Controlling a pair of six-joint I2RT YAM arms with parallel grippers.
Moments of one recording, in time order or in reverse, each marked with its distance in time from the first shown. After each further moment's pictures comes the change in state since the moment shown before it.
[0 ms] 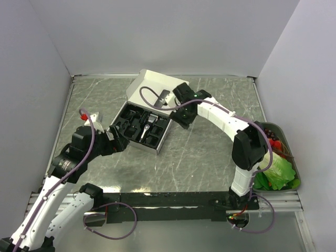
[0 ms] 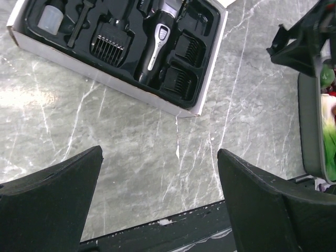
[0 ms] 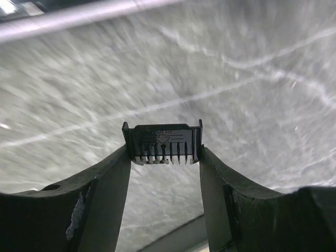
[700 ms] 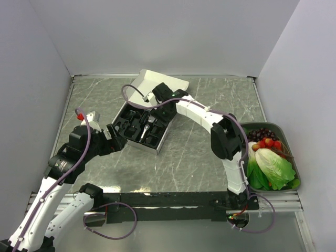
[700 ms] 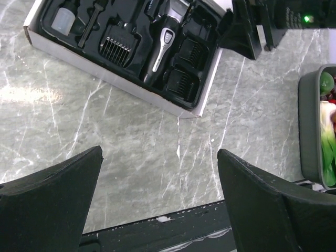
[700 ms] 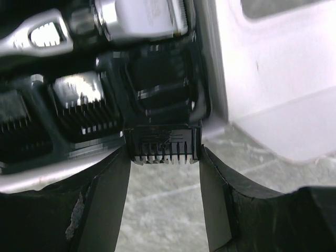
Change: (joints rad) left arm 0.000 0.004 0.058 -0.064 -0.036 -0.017; right arm 0.124 0.286 0.296 0.062 -0.006 0.175
